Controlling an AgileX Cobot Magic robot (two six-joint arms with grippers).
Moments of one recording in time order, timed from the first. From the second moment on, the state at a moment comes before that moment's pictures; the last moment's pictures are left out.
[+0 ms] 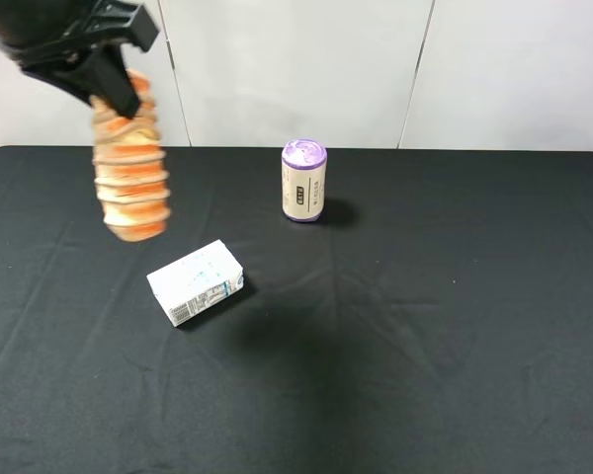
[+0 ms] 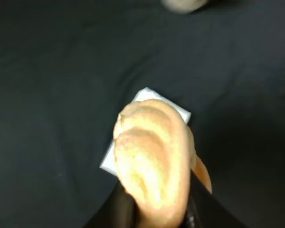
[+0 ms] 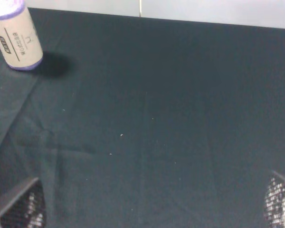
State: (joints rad) left arm -0.45 1.44 -1.35 -0.06 1.01 -0.10; right arm 0.24 -0.01 -0.50 -0.07 1.03 0.08
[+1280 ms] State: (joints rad) left arm -0.24 2.09 -1.77 -0.14 1.05 0.15; right arm 0.24 -0.01 -0.50 -0.07 1.03 0.08
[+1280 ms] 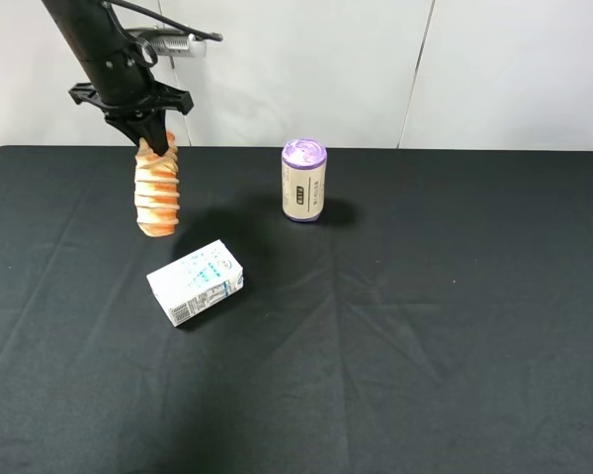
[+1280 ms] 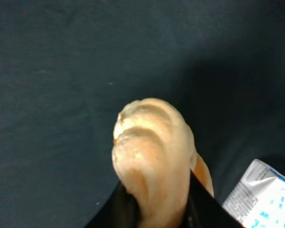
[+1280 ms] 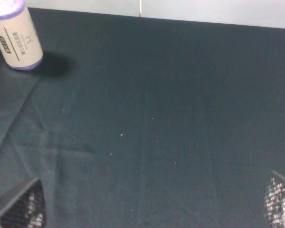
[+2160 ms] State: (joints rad) left arm -0.24 2.10 -1.77 -0.13 1.02 0.16; right arm 0.24 -0.01 -0.50 -0.07 1.03 0.08
